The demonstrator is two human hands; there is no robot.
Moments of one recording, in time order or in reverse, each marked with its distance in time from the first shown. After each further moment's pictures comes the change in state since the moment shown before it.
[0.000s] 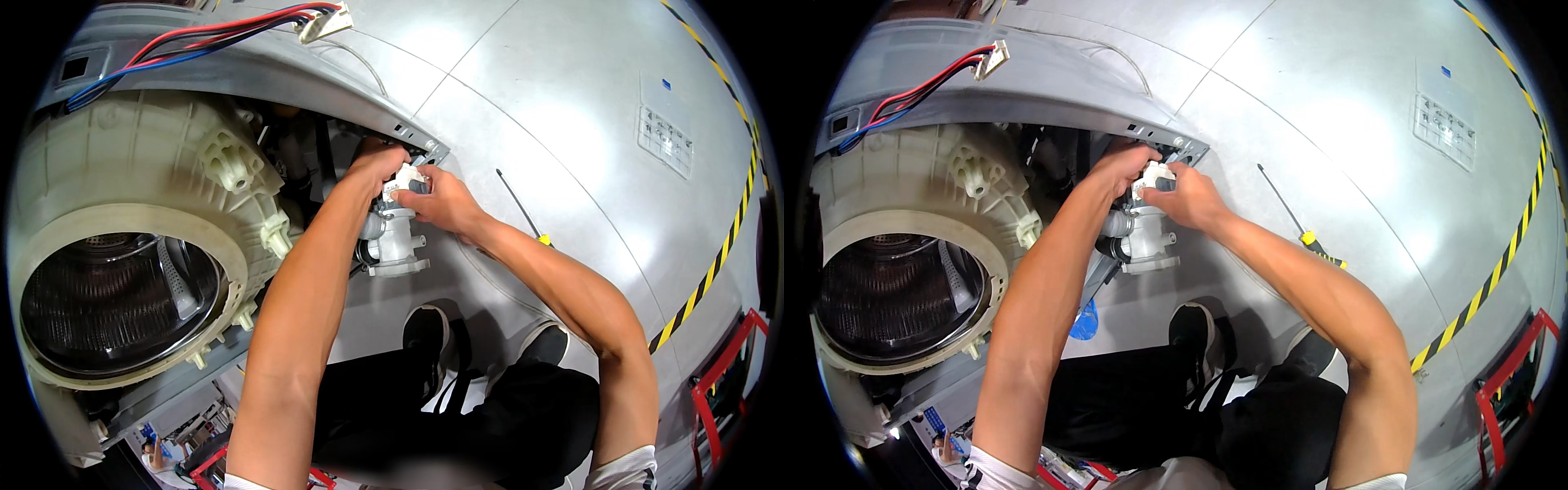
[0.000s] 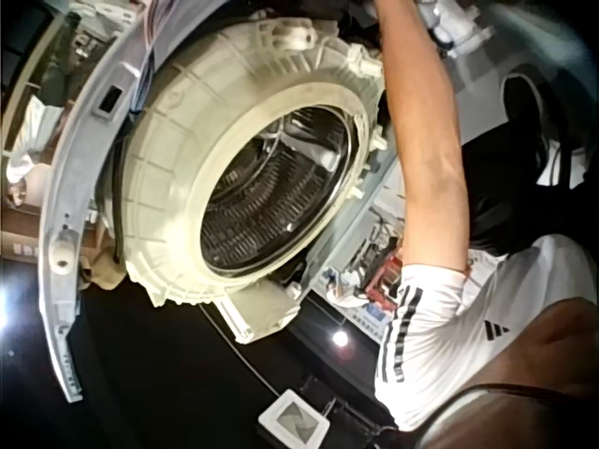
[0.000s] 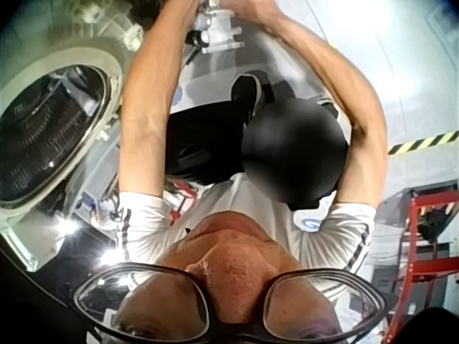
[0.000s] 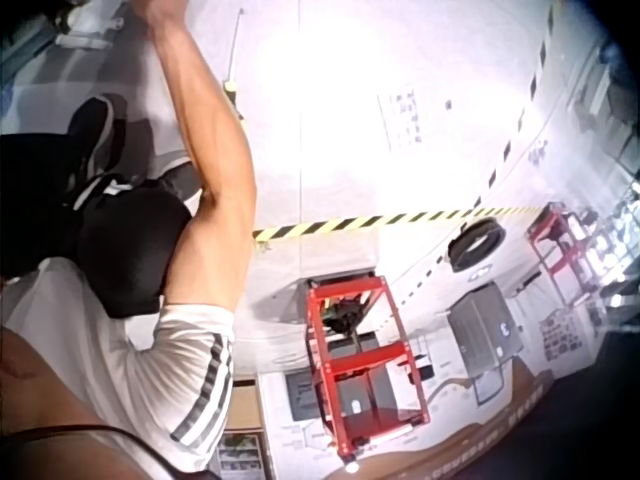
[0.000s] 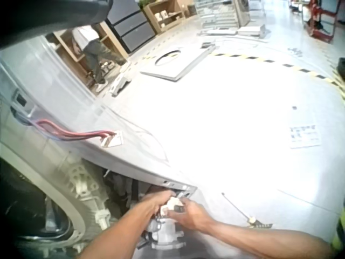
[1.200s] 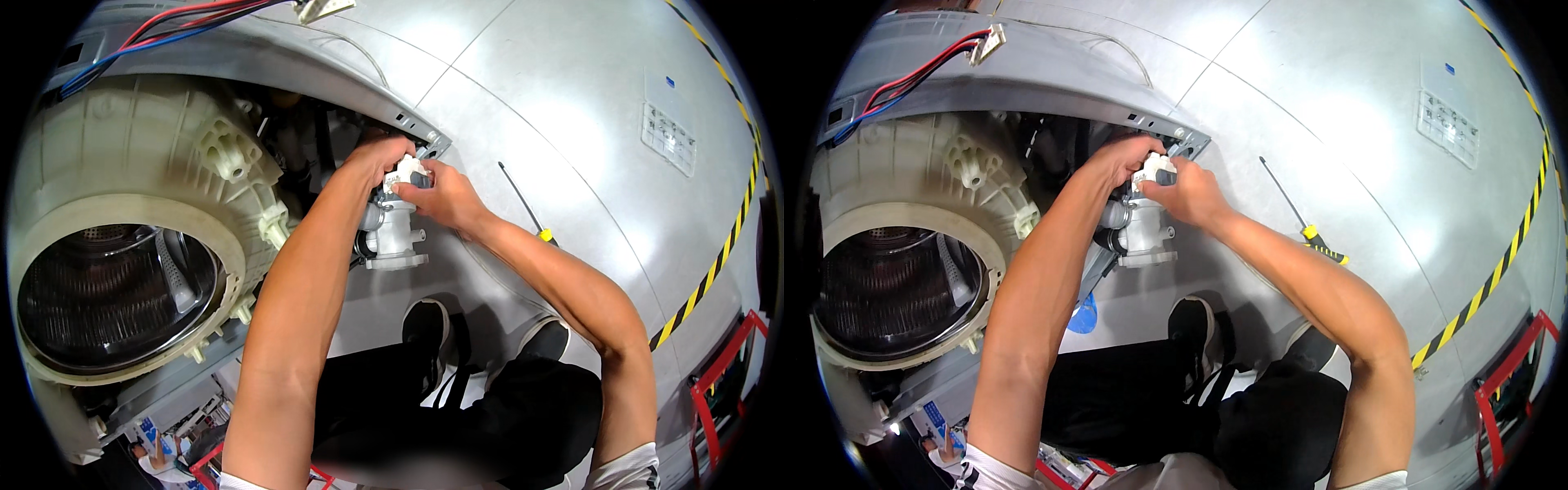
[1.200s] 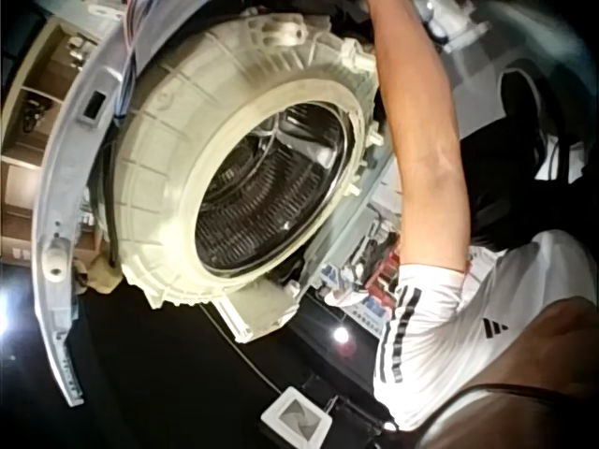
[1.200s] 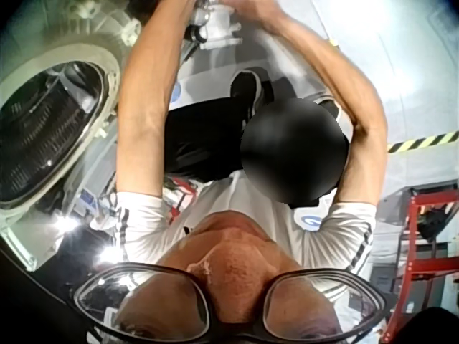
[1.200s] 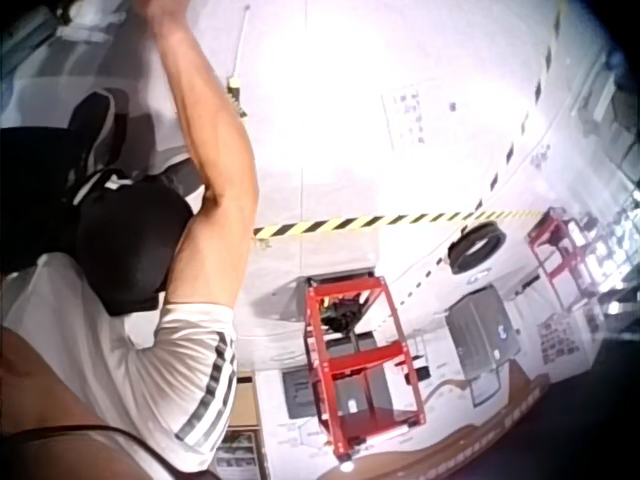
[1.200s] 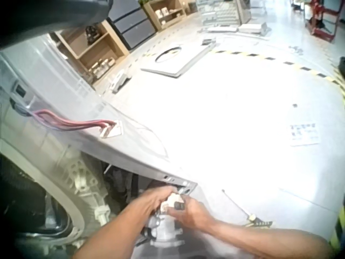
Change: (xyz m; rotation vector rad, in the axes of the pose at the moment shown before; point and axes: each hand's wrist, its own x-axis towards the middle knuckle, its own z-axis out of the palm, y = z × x) left_hand 0.011 0.001 0.005 0.004 -0.182 -0.117; right_hand -0.007 0.000 -0.002 -0.067 0.039 -0.018
